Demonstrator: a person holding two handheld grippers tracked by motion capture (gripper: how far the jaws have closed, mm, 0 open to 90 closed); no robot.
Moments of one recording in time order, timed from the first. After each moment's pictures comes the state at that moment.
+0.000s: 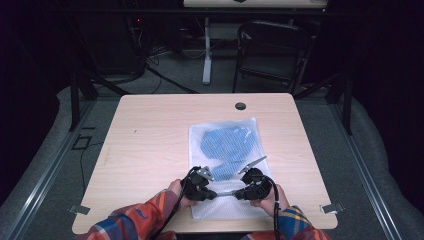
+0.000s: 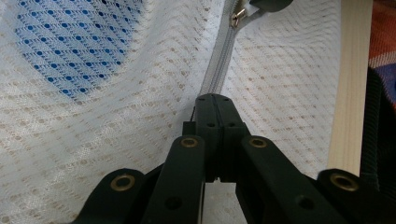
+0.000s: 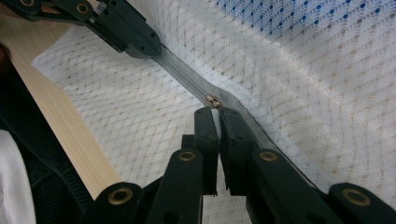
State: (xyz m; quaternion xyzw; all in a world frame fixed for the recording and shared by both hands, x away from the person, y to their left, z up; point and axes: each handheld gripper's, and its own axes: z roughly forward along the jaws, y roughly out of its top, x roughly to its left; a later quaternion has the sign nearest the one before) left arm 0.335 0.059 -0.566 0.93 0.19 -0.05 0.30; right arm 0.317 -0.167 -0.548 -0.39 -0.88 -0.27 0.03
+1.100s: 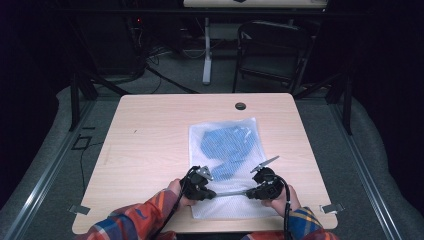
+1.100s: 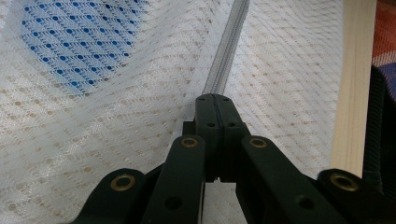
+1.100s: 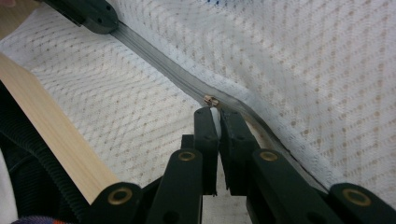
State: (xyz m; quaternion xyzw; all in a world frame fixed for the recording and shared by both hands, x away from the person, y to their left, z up) left arm 0.336 0.061 -0.567 0.93 0.19 -0.06 0.30; right arm 0.315 -0.199 -0.544 -0.42 -0.87 -0.25 0.02
